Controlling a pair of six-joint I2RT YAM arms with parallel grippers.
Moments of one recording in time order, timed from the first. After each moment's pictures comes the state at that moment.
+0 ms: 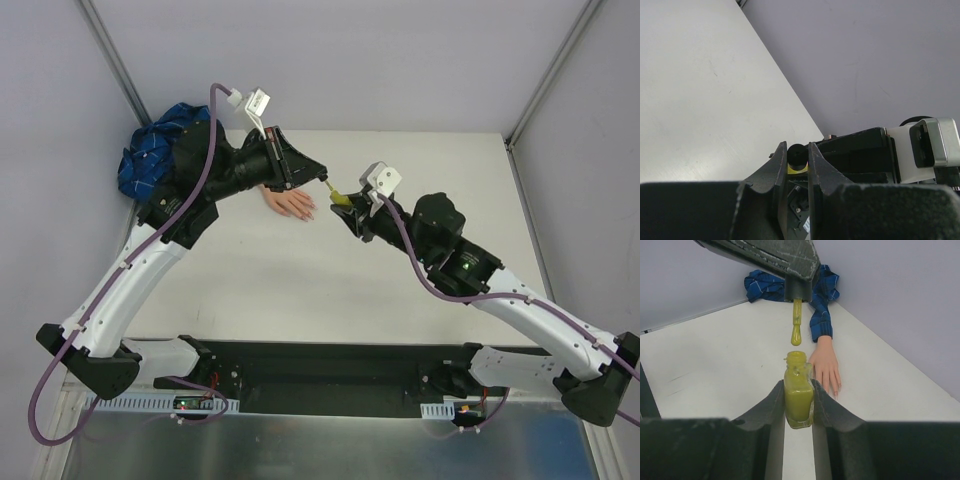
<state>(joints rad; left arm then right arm) -0.59 1.23 1.52 -0.41 0.41 -0.73 0.91 1.07 1.08 -0.04 -0.03 -0.14</state>
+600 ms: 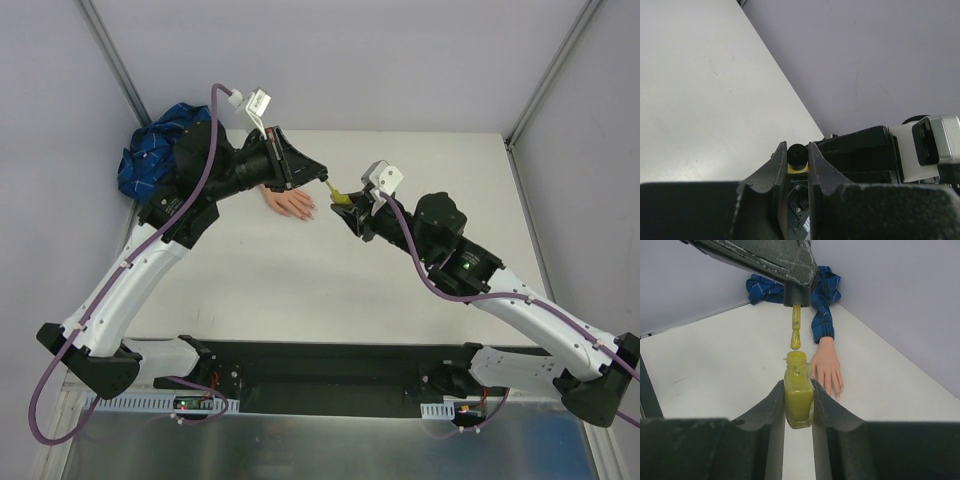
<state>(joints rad) -0.59 1.23 1.52 -0.41 0.41 -0.73 0.90 1.06 1.08 -0.03 -0.04 -0.12</state>
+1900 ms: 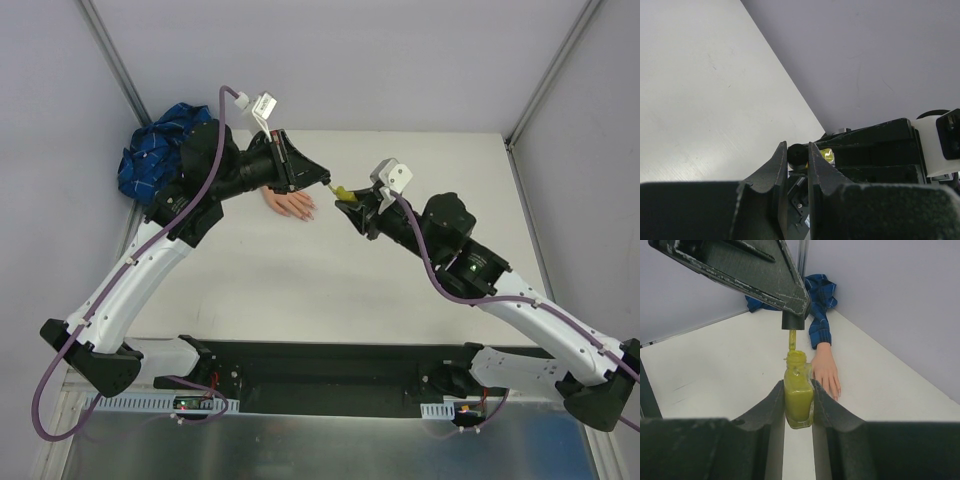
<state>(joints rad) -0.59 1.24 1.50 -0.40 0.43 -0.72 0.89 1.04 1.08 -0.02 -0.04 -0.11</state>
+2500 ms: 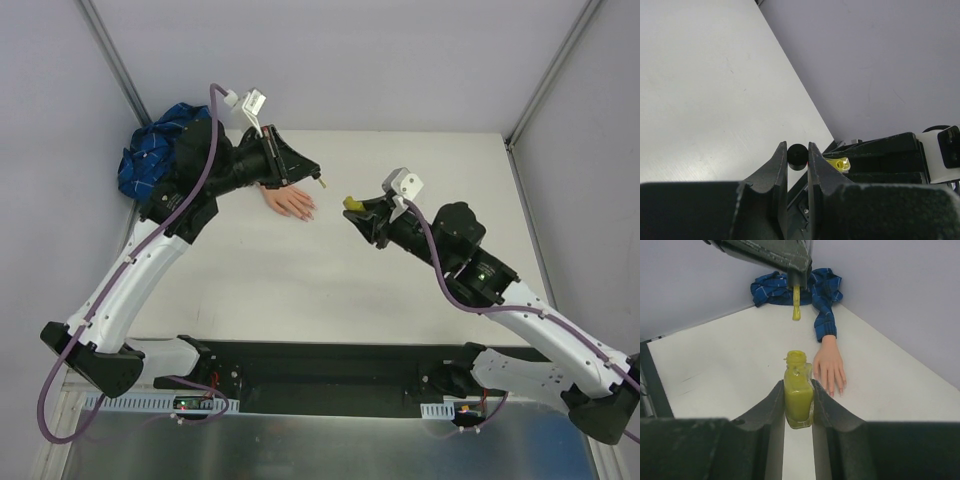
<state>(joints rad) -0.54 1.24 1.50 -0.42 0.43 -0.72 0.86 0.96 1.00 -0.02 -0.08 -0.09</state>
